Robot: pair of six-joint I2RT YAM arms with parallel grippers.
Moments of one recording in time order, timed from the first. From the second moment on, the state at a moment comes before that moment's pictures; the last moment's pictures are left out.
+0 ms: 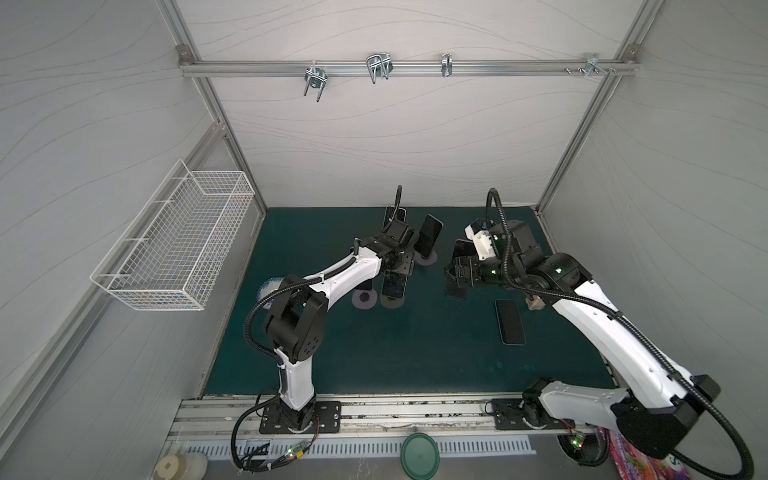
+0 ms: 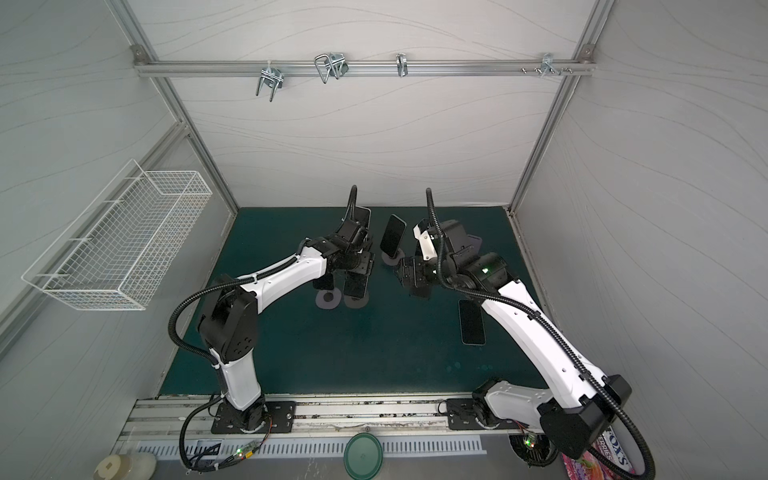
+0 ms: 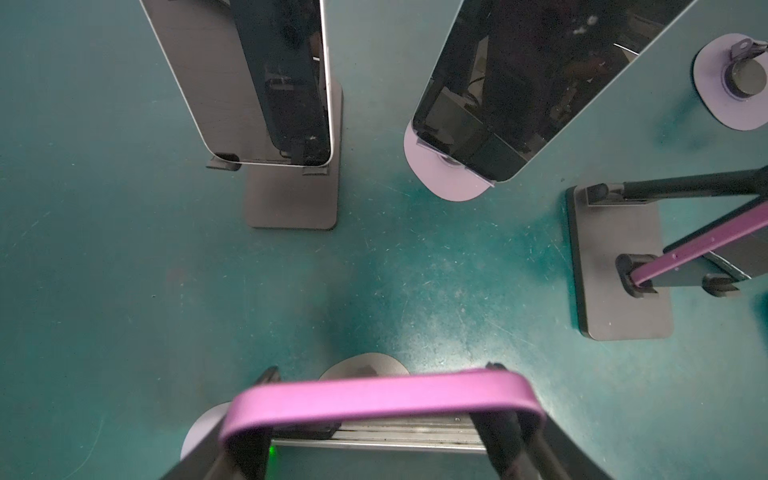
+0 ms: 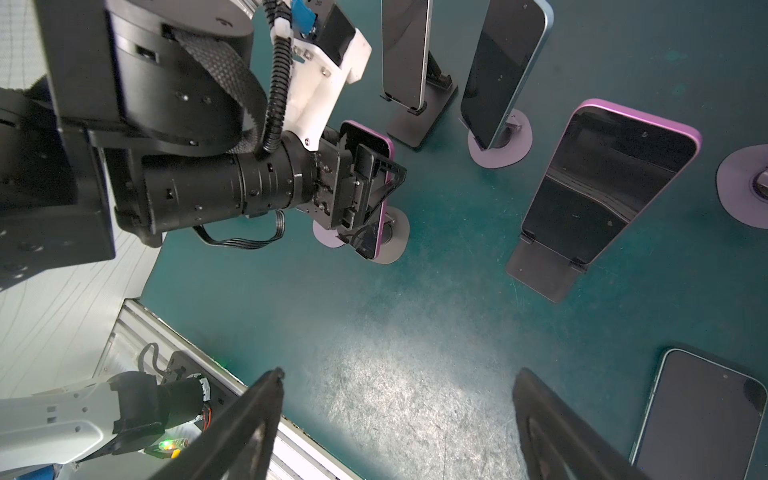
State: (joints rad) left arm -0.60 1.86 1.48 -0.61 -0.14 -0.32; right arm 0.63 1.20 1.35 -0.93 -0.17 0.37
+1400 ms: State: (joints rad) left arm -0.61 1.81 1.47 -0.62 -0.12 -0.32; right arm 0.64 1.22 1.36 -0.93 -0.18 0.37
